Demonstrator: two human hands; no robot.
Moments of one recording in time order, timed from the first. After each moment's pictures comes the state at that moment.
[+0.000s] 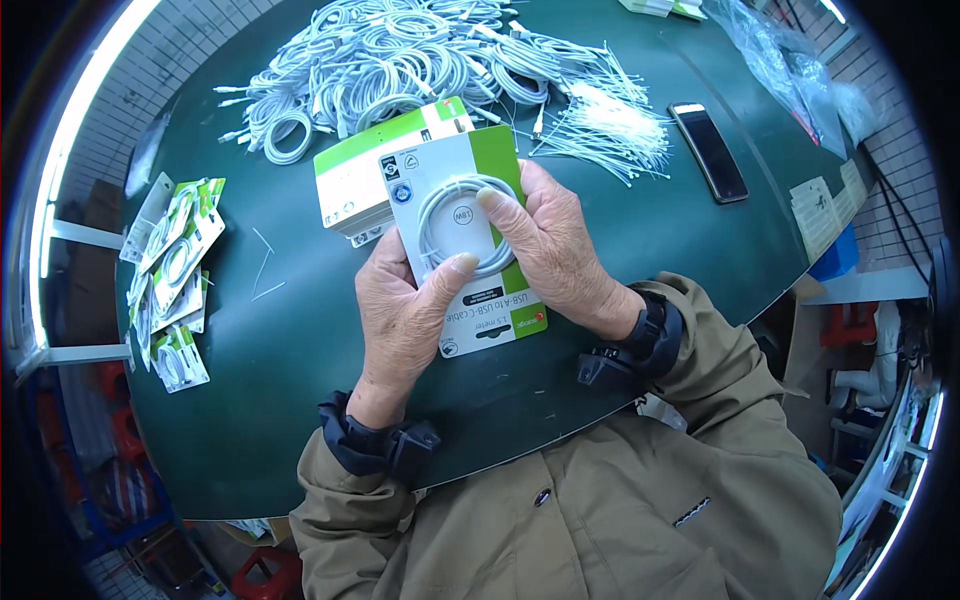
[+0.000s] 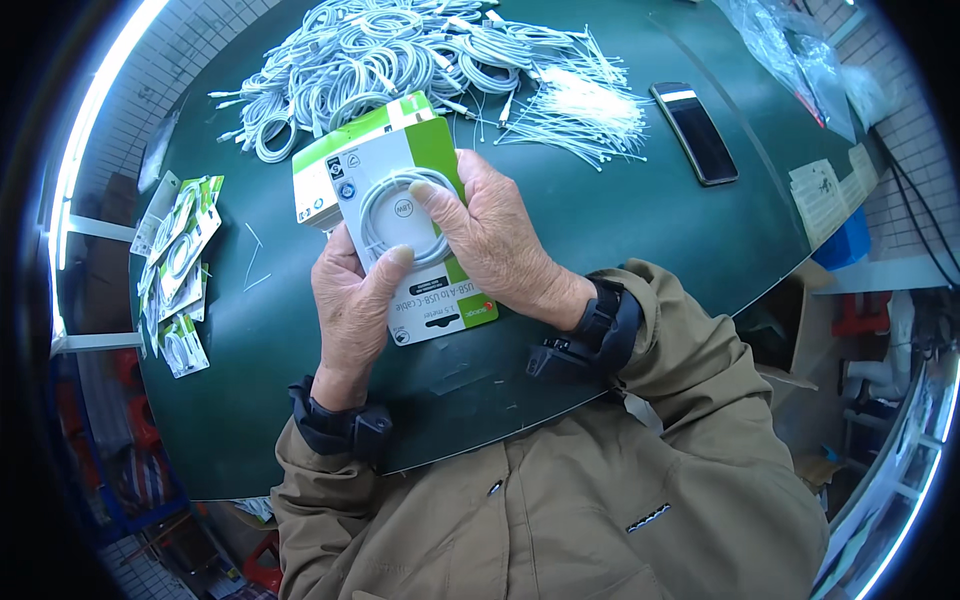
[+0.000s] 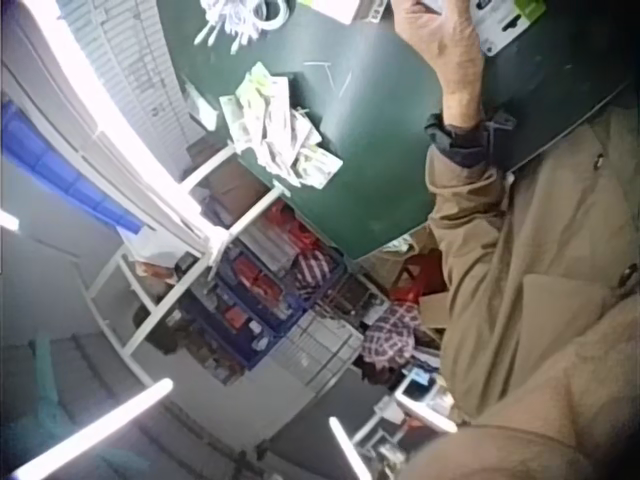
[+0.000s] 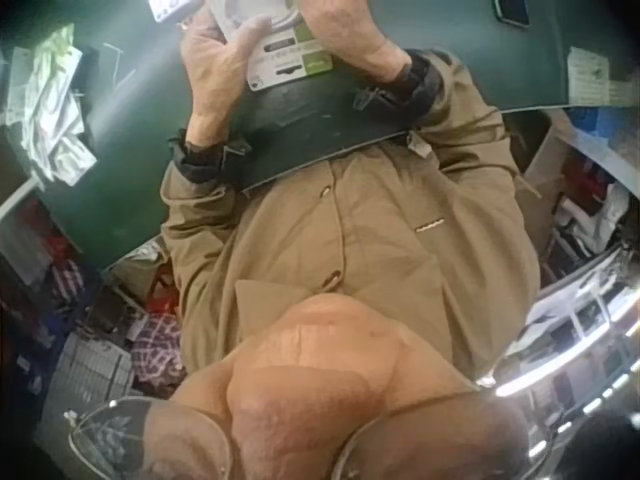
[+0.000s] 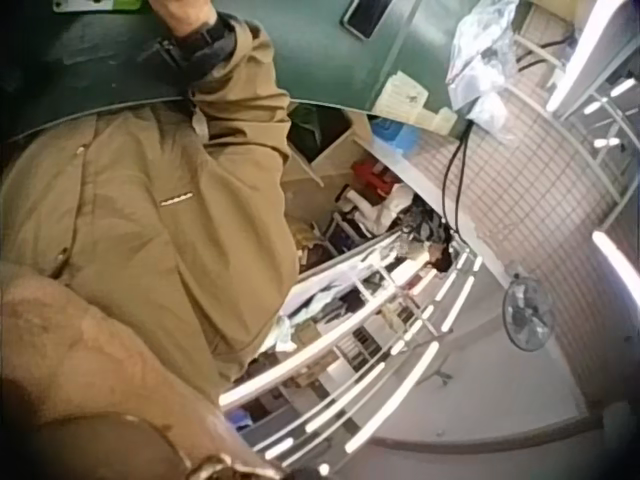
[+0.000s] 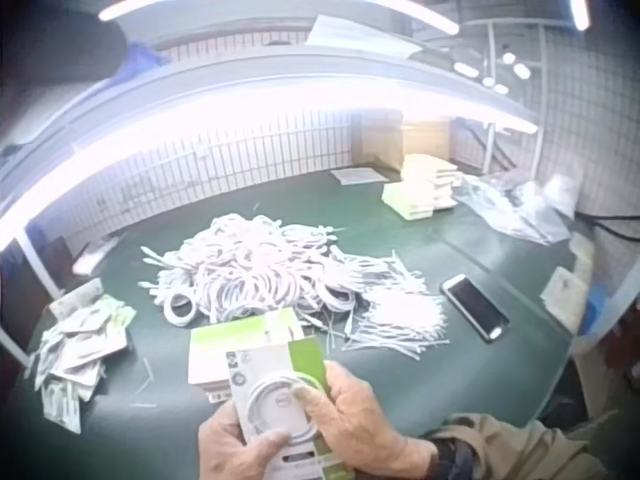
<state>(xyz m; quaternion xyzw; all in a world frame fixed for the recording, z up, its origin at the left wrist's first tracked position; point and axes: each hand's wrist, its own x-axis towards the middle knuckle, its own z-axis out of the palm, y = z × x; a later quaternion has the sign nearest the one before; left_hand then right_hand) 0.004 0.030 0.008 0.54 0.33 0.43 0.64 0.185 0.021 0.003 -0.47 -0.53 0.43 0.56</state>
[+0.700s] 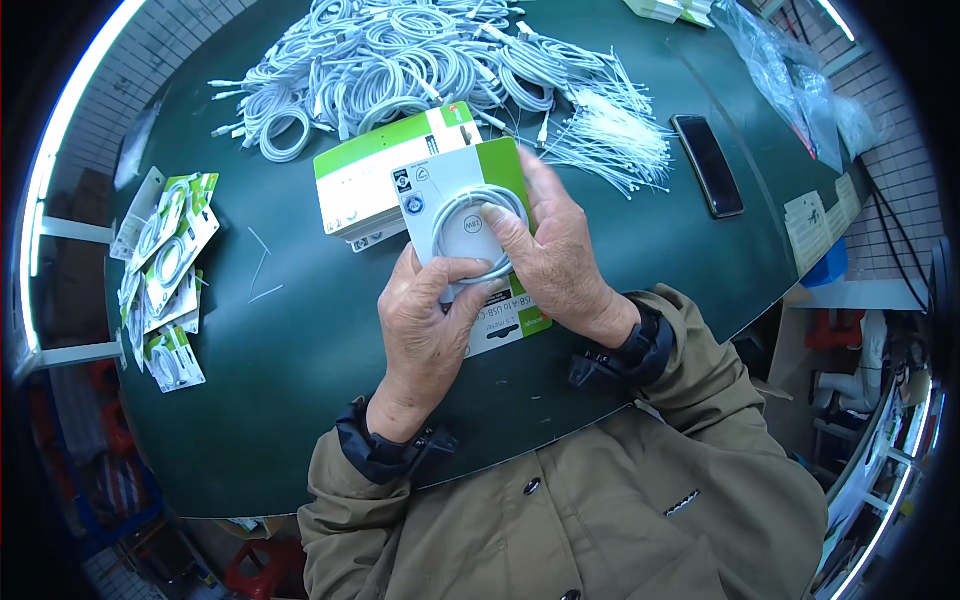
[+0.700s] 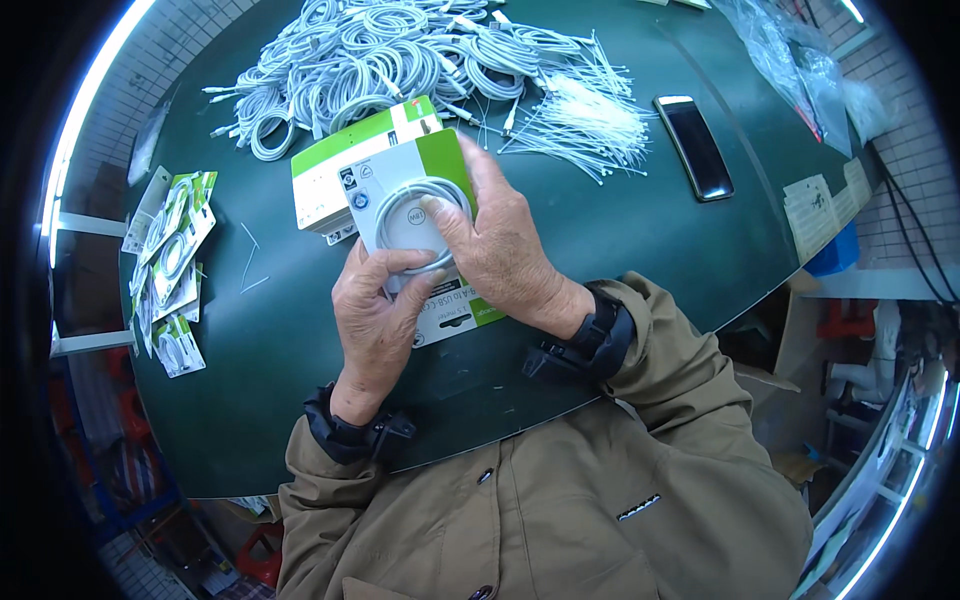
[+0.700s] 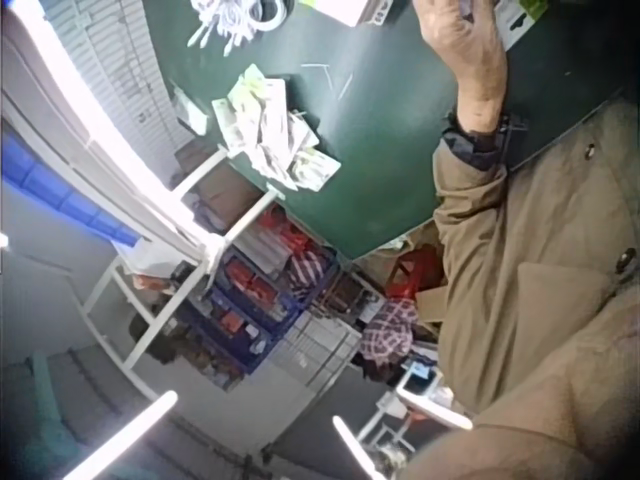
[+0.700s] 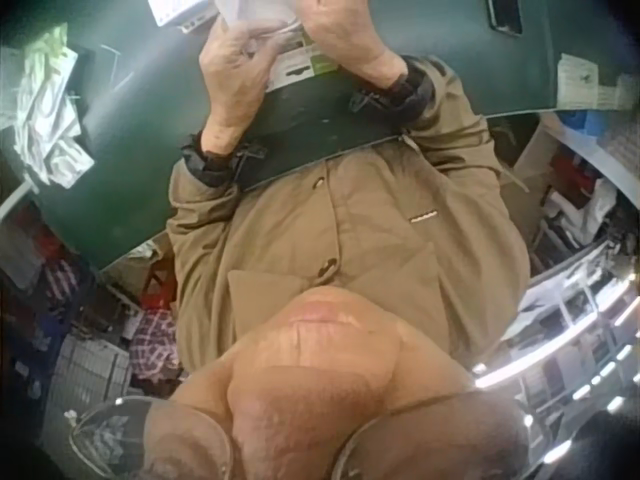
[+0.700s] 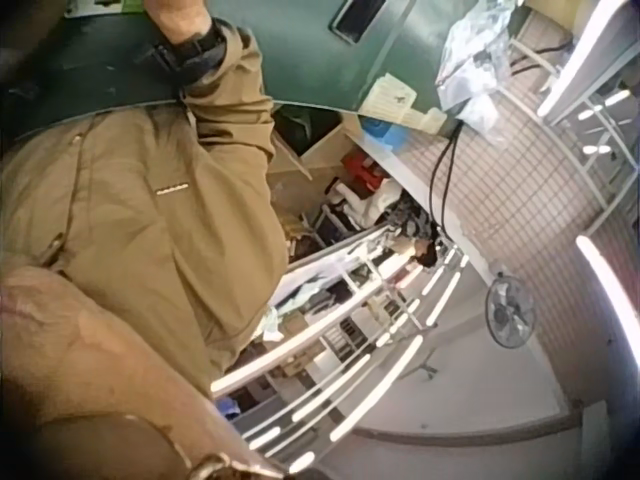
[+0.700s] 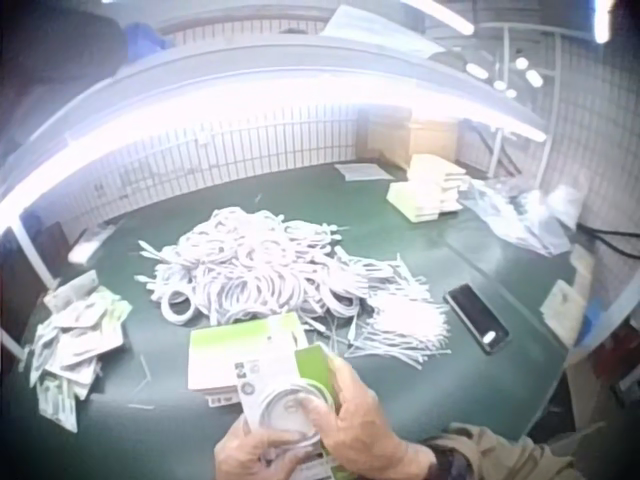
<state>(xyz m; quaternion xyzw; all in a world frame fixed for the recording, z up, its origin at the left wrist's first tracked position) 0.014 0.025 0.000 0.73 0.37 0.45 0.35 0.177 0.032 -0.003 -0.48 -0.52 0.35 0.61</state>
